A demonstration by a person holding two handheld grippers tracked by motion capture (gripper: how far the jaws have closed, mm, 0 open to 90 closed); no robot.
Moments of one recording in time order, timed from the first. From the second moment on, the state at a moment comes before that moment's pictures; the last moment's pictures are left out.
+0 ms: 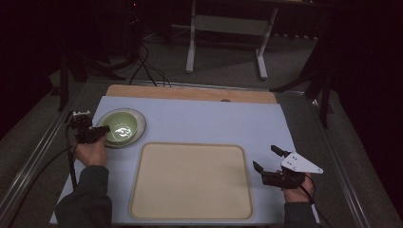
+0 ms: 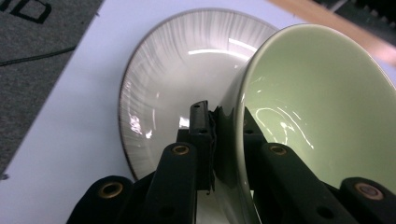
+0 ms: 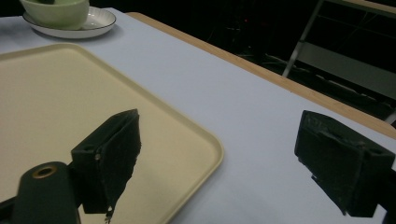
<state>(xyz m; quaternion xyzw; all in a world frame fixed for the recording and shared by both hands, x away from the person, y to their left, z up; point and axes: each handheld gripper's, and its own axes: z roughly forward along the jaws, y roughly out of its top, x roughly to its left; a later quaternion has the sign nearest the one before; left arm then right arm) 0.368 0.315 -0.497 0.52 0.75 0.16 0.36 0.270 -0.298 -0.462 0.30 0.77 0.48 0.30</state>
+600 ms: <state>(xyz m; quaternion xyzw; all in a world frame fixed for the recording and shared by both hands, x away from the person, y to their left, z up) 0.339 0.325 -0.470 0.52 0.73 0.17 0.42 0.270 -0.303 -0.461 0.31 0.76 0.49 0.30</state>
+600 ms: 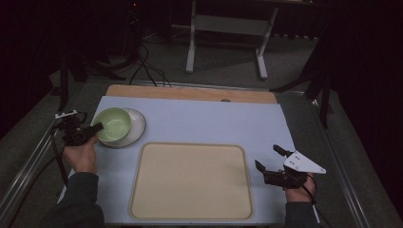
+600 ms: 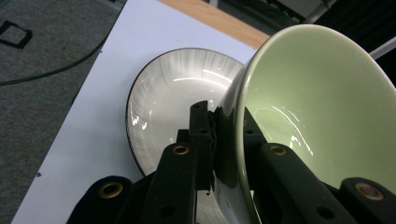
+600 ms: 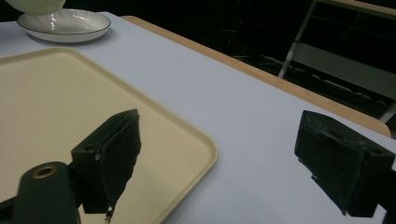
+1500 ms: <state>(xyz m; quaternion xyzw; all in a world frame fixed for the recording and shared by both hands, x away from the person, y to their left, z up) 0.306 0.310 -0.464 0.54 0.68 0.16 0.47 0.269 -0.303 -0.461 0.31 0.76 0.49 0.30</state>
